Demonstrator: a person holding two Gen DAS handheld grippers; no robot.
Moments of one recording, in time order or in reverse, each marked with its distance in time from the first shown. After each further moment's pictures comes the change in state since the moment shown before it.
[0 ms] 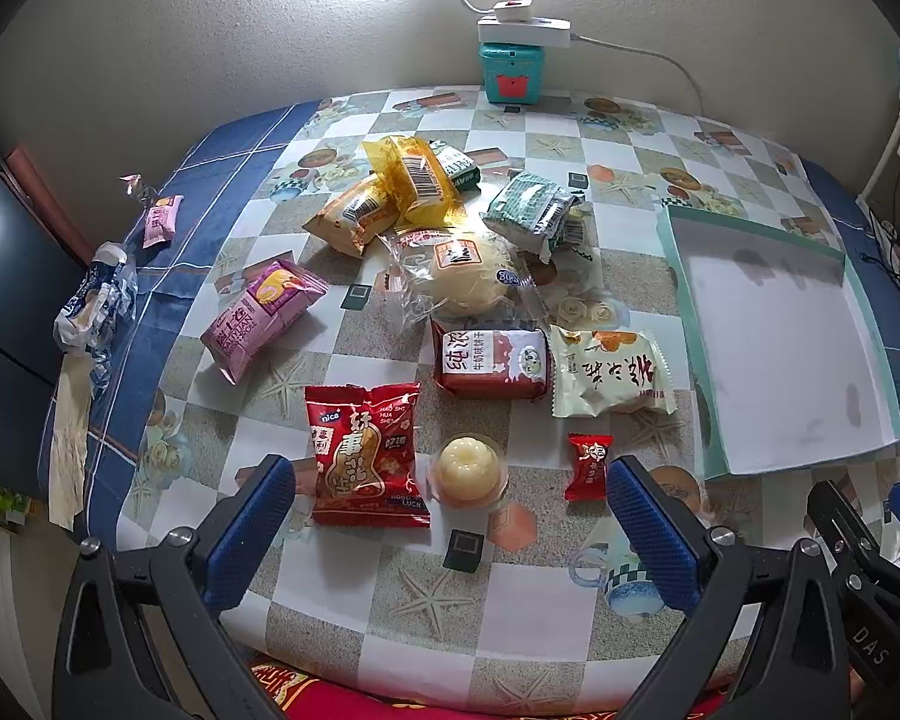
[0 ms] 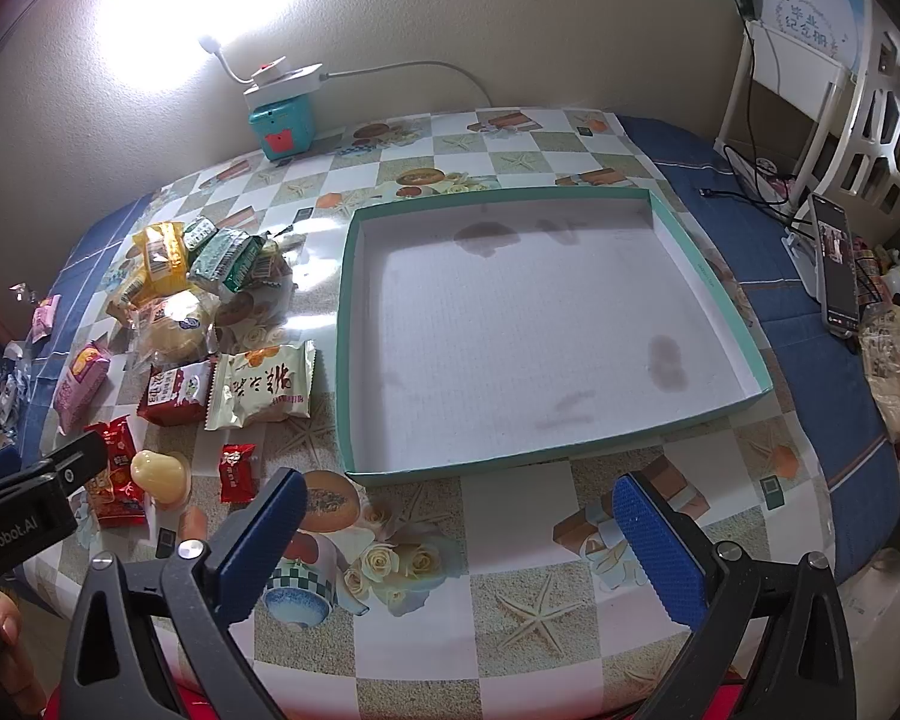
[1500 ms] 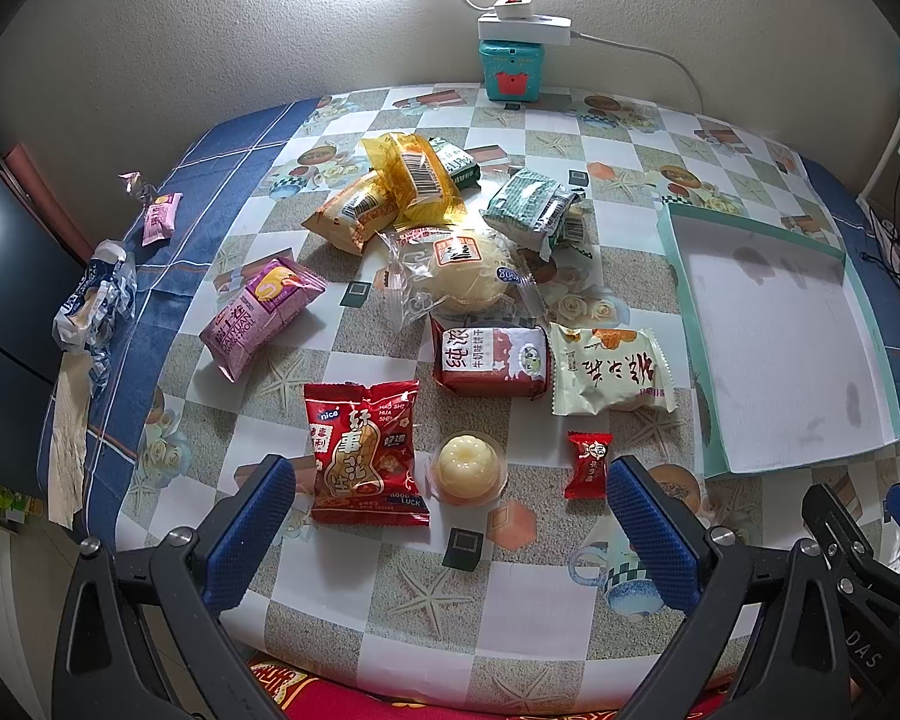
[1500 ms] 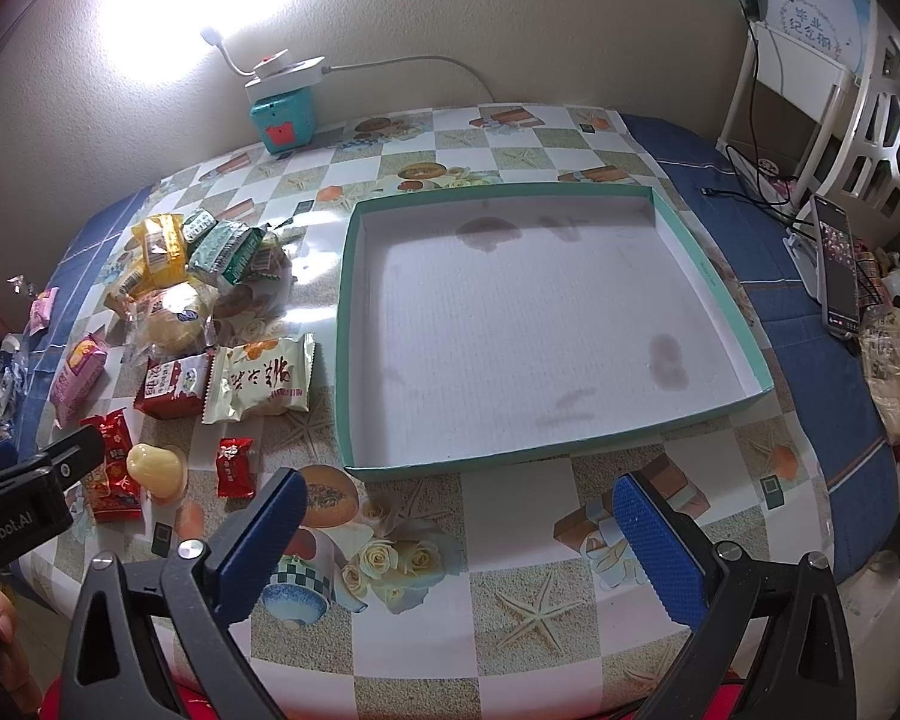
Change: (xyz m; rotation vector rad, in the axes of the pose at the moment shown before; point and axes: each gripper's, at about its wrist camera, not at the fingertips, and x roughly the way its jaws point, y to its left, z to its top) left arm 0.000 -0.001 0.000 0.000 0.003 0.003; right arm 0.002 0.001 -0.001 -0.003 0.001 -0.004
